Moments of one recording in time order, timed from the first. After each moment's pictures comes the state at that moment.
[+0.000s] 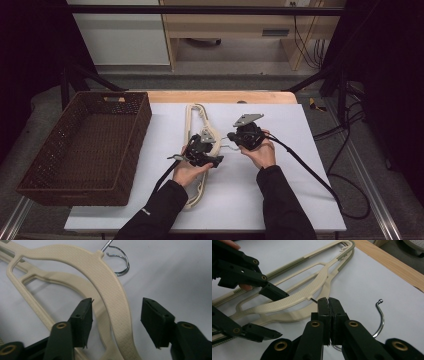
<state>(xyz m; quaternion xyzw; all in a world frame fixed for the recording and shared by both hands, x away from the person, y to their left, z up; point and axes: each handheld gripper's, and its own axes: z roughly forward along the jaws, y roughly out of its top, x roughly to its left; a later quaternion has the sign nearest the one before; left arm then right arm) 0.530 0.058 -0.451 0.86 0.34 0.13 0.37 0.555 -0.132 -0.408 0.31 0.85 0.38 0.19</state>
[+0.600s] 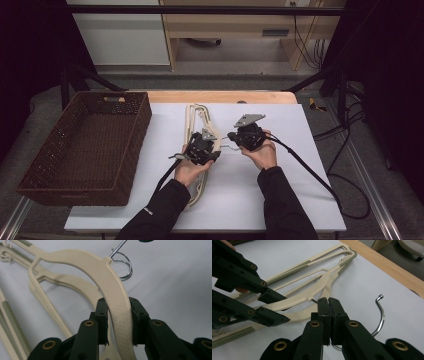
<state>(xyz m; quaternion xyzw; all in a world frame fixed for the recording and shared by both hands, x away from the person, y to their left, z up) 0.526 0.056 -0.437 0.85 0.36 0.14 0.36 0.549 -0.133 -0.402 0.30 0.85 0.39 0.19</state>
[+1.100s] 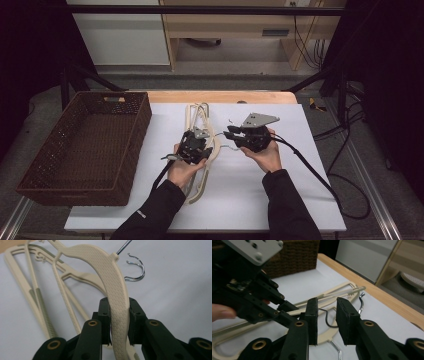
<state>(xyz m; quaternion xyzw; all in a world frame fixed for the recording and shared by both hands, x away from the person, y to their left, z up) 0.515 0.076 -0.416 0.83 0.40 0.18 0.35 0.525 -0.143 -0.374 0.24 0.81 0.50 0.20</state>
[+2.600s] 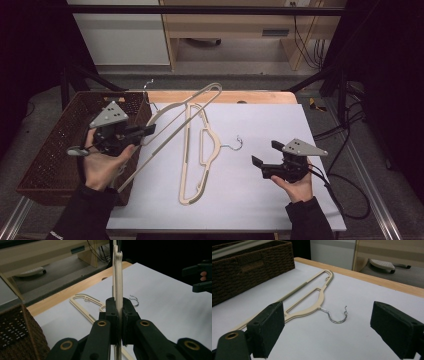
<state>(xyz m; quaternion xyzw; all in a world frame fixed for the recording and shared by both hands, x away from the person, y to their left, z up) 0.448 0.231 -0.262 0.79 0.32 0.22 0.47 0.440 -0.216 -0.384 0.38 0.73 0.52 0.23</state>
